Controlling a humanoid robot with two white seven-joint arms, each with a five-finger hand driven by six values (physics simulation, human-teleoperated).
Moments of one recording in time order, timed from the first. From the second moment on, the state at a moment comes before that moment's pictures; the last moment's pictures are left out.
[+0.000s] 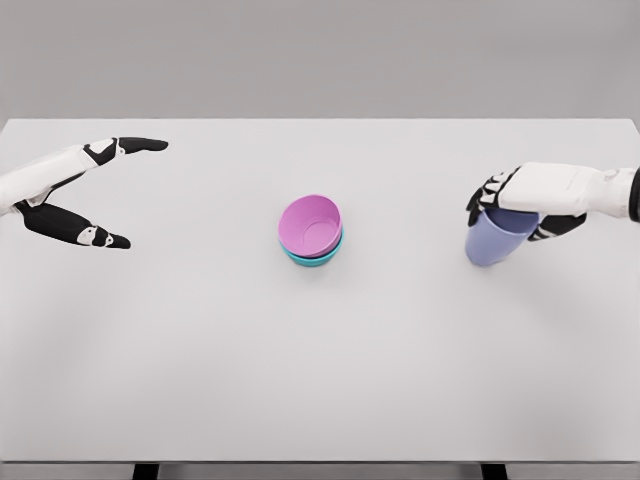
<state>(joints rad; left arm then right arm) -0.34 0.91 -0.31 -1.54 0.35 -0.61 -0.61 -0.72 -0.95 0.71 -1.45 0.31 -0.61 0.61</state>
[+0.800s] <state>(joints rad) -0.34 0.91 -0.30 -1.53 0.35 -0.61 -0.61 -0.91 -0.63 0.70 -1.49 0.32 -0.61 0.61</state>
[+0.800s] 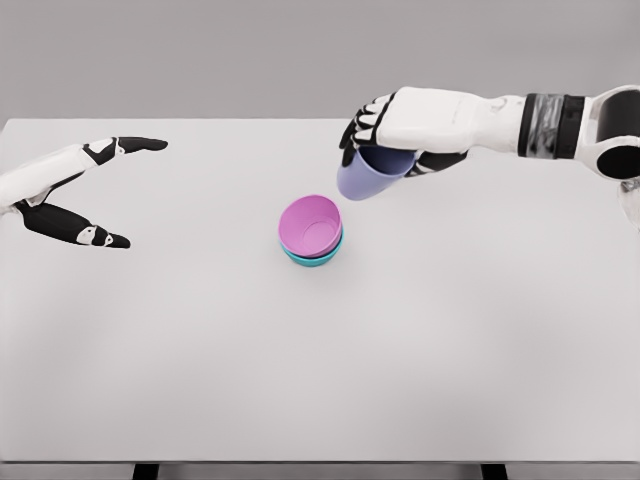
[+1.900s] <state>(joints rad) -0.34 0.91 -0.31 -1.54 0.35 -0.61 -0.61 -0.89 -0.48 0.81 -1.42 0.39 -0.61 0.61</state>
